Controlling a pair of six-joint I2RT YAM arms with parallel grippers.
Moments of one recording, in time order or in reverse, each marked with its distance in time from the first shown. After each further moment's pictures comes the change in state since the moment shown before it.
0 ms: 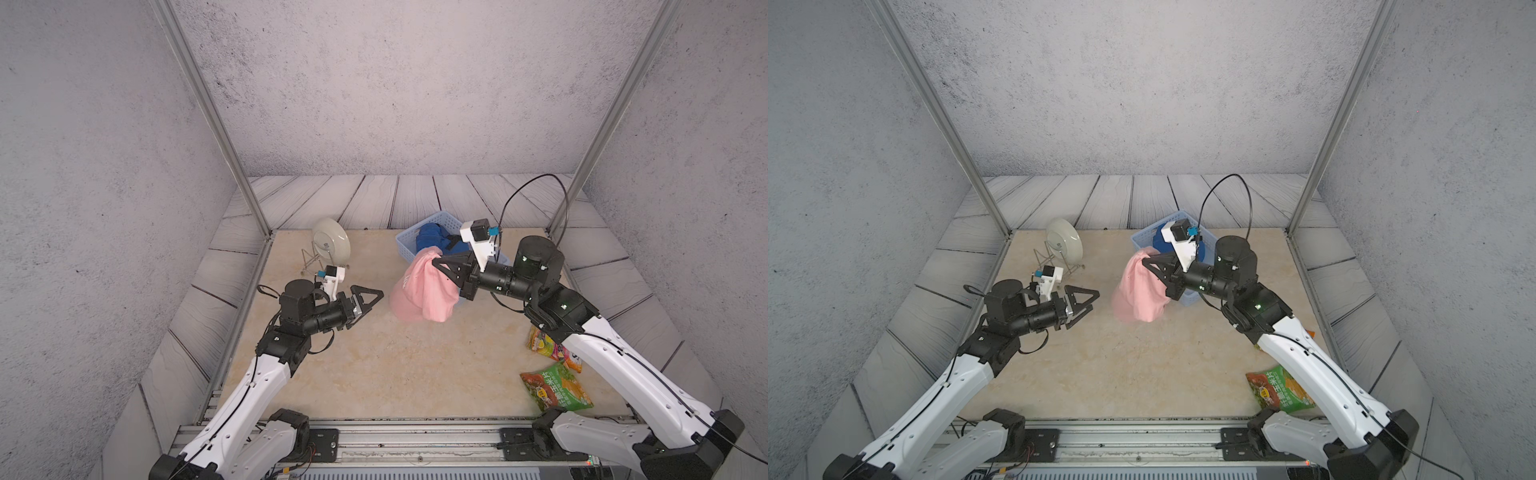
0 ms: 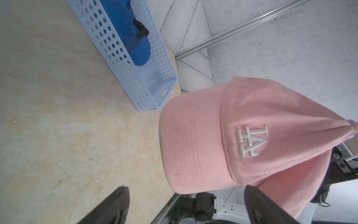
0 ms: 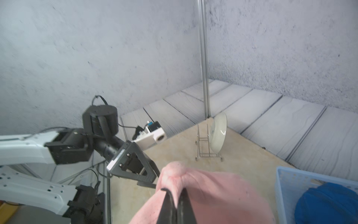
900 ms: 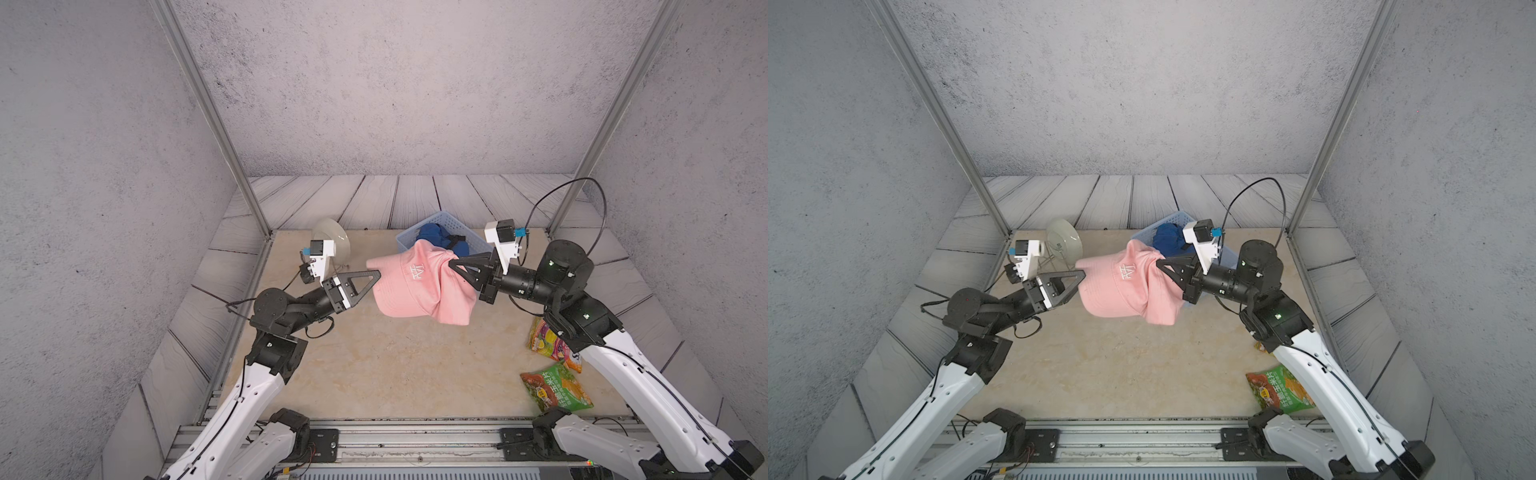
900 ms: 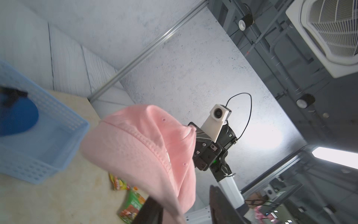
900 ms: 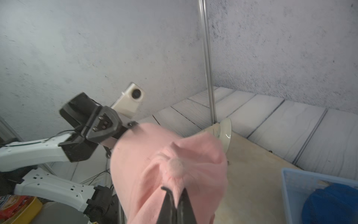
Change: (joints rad) left arm -0.071 -0.106 0.074 0.487 -0.016 -0.212; right arm -0.094 -0.096 -0.076 -0.061 -0.097 0.014
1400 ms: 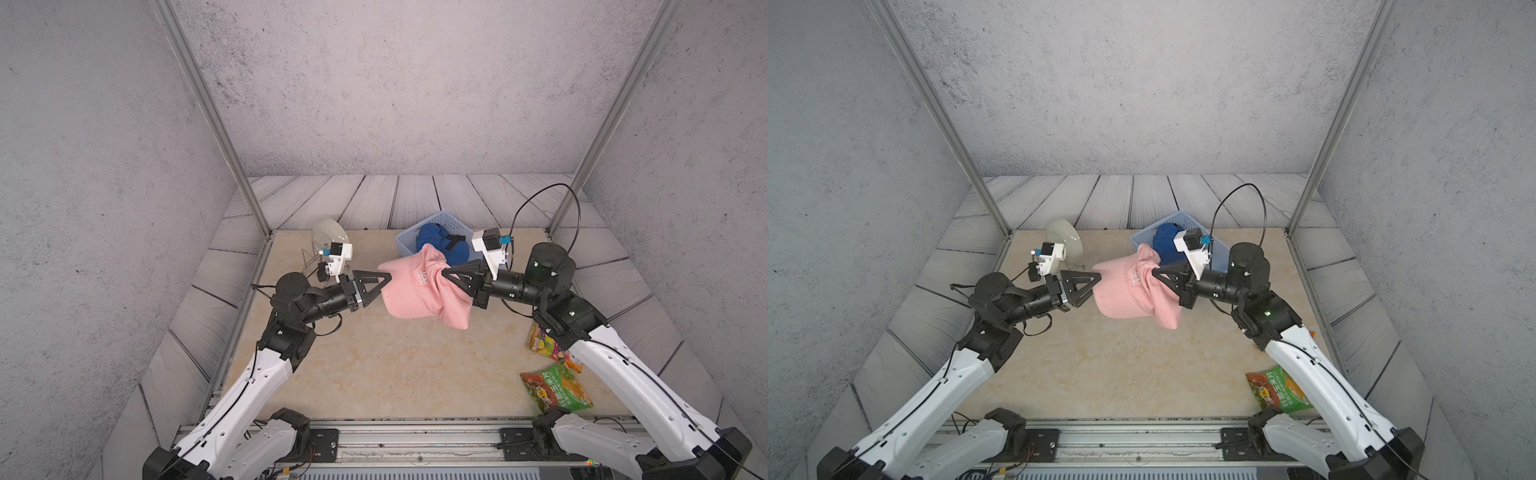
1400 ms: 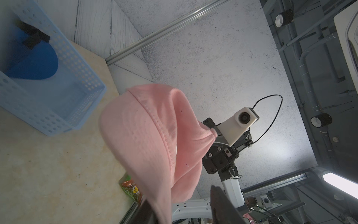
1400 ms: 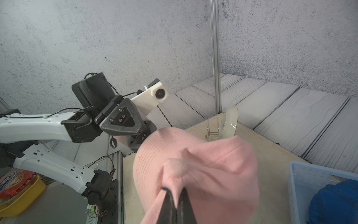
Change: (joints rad) left arm -0.029 0.127 0.028 -0.169 0.074 -0.027; right arm 0.000 0.034 -0.042 0.048 -0.066 -0.058
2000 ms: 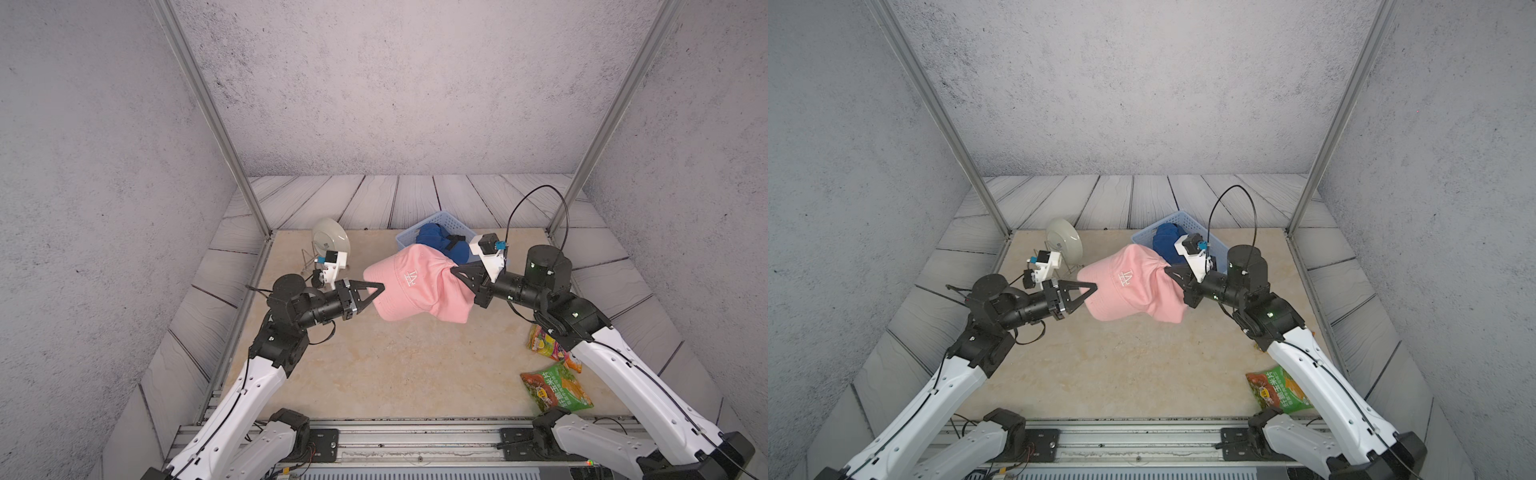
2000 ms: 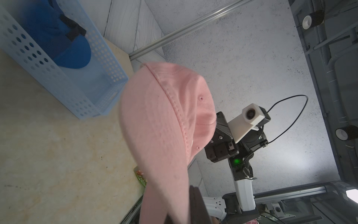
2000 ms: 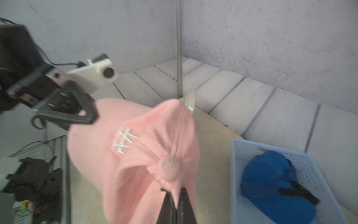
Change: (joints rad) left arm 0.078 -0.096 -0.003 -0.233 -0.006 0.082; right arm -0.035 -0.027 -0.016 -0.177 0.333 -0.232
